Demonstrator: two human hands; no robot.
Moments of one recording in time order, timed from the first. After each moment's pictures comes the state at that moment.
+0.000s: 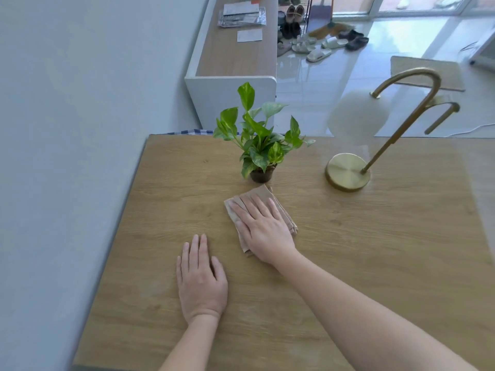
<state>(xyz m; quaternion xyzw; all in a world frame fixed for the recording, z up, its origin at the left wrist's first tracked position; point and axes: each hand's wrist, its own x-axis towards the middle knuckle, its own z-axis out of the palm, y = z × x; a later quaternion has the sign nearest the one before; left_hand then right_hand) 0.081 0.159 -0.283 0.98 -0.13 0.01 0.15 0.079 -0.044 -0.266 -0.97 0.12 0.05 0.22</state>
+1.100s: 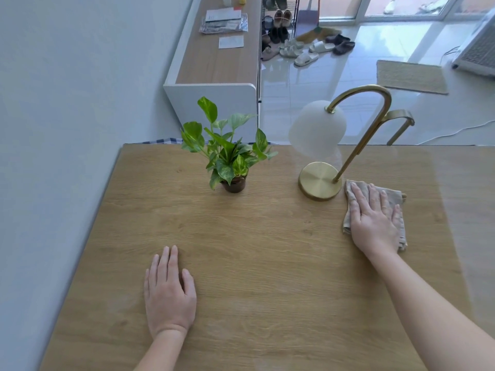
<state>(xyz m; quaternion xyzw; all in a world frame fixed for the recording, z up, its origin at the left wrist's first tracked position) 0.079 0.148 -0.280 0.98 -0.14 0.01 0.13 -0.074 -0.286 -0.256 -0.86 0.48 0.03 0.15</state>
